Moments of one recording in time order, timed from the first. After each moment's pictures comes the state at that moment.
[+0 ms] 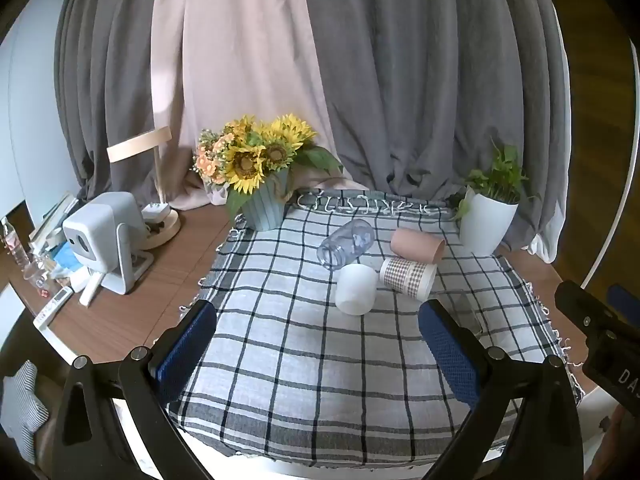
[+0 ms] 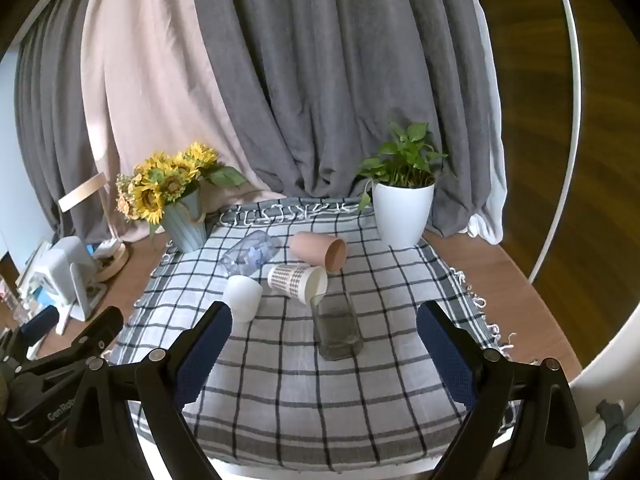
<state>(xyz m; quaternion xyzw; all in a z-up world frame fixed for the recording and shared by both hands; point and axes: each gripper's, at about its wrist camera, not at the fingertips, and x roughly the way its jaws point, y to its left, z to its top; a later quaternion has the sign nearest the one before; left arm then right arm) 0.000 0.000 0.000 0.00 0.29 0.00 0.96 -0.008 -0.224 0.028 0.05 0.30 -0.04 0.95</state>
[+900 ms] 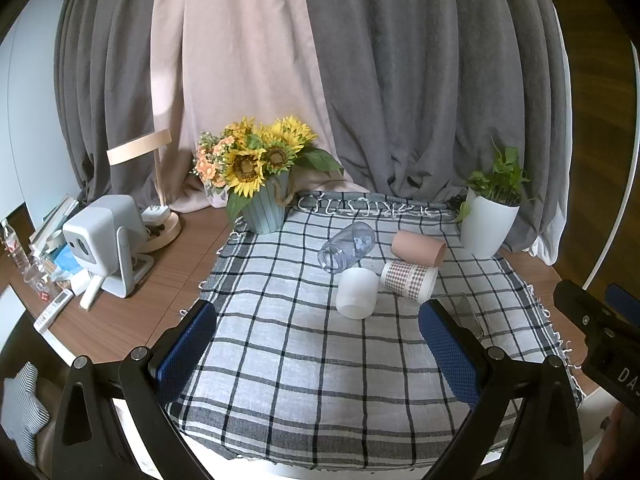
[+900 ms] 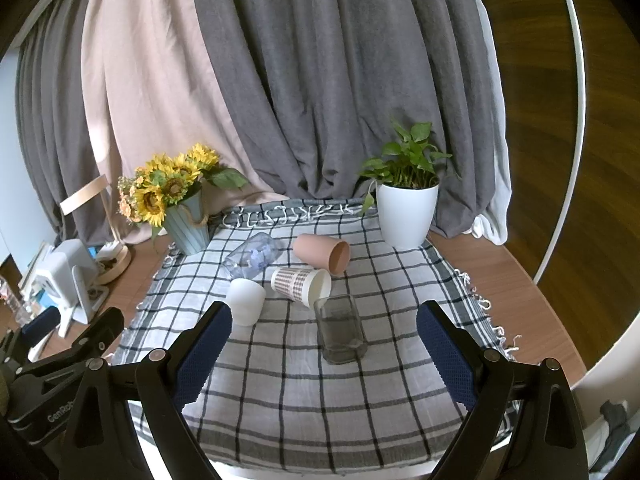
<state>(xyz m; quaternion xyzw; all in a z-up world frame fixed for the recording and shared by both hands) 0.005 0.001 -0.001 0.00 0.29 0.00 0.96 -0.007 -0.223 0.026 0.05 0.30 -0.04 0.95</state>
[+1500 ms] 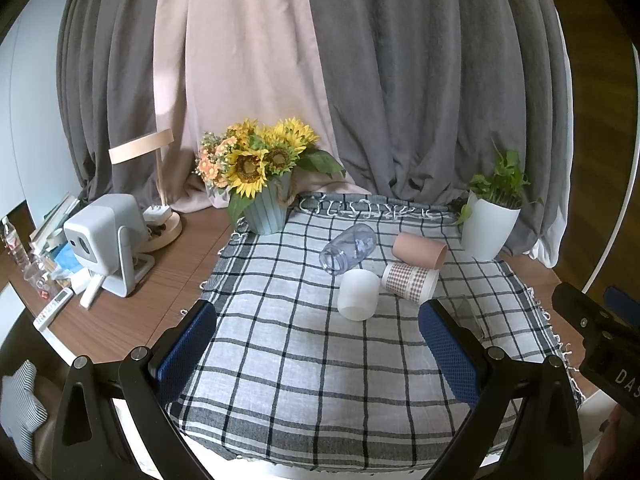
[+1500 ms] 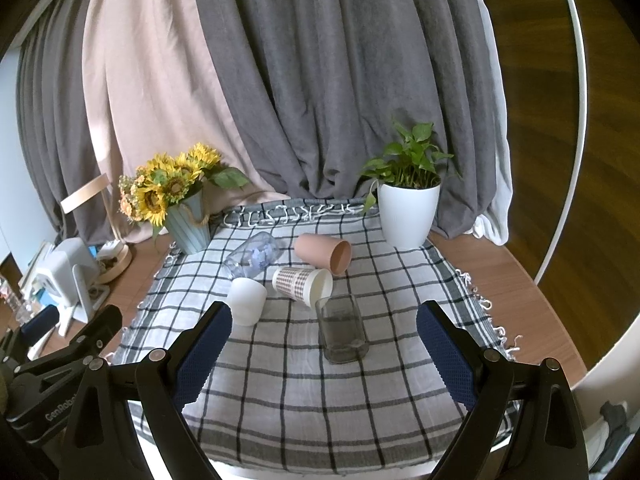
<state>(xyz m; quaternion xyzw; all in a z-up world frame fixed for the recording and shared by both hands) 0.007 -0.002 0.002 0.00 0.28 0.00 0.96 -0.005 -0.221 0.027 0.05 0.30 -0.03 0.95</state>
